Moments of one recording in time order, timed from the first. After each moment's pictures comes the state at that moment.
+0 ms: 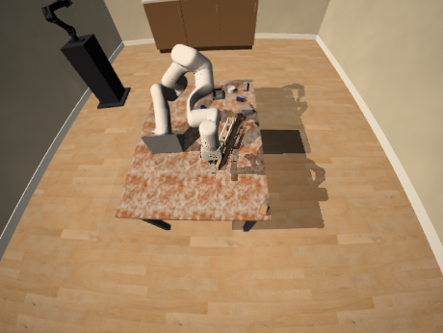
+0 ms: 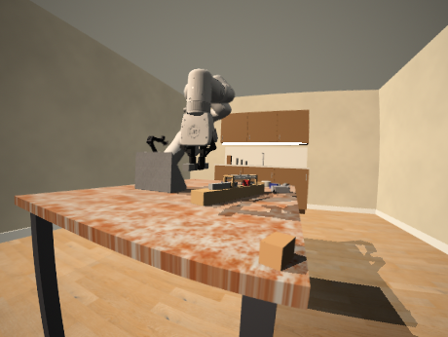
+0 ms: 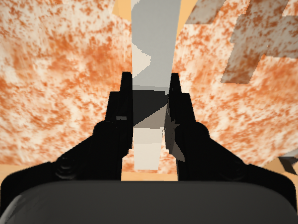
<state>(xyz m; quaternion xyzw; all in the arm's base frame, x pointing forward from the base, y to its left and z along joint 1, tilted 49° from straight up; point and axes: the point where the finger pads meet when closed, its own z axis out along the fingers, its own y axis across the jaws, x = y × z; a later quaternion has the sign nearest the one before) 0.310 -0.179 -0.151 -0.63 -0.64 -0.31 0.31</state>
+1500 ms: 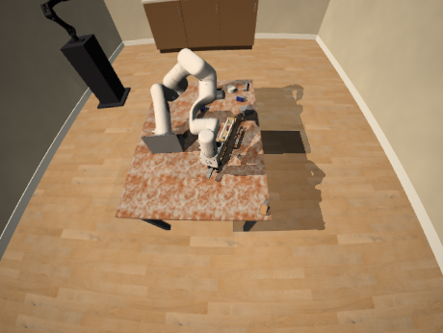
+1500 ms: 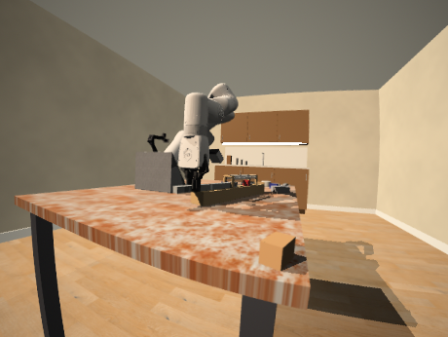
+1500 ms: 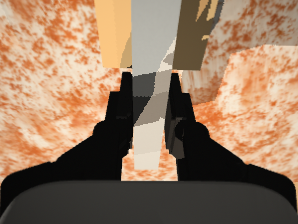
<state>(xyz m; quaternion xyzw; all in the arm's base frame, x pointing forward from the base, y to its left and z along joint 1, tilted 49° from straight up) 0.299 -0.125 -0.195 -0.75 -0.51 -0.24 0.34</state>
